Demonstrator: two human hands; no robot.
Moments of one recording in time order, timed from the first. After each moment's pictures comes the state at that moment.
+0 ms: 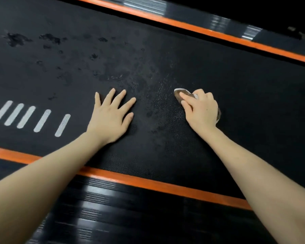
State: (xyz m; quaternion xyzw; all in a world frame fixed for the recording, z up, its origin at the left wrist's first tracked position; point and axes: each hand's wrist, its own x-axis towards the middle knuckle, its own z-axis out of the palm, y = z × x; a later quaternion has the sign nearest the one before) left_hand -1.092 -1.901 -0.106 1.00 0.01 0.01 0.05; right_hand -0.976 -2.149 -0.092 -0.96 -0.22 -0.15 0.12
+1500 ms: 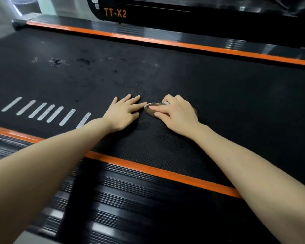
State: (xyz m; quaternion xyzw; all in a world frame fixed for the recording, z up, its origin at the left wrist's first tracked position) left_hand -1.090 -1.894 -0.090 0.99 0.02 -0.05 0.15; right_hand -1.017 -2.084 -0.096 -0.89 -0.42 -0.07 0.14
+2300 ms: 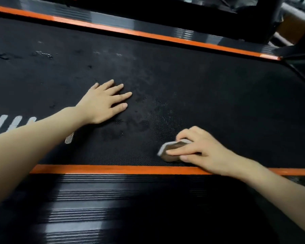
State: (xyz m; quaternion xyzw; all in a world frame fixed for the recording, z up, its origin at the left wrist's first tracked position) left_hand -1.059 -1.827 -0.099 0.99 -0.15 0.00 0.03; right_hand -1.119 -2.155 -0.078 -0.89 -0.40 0.08 0.19
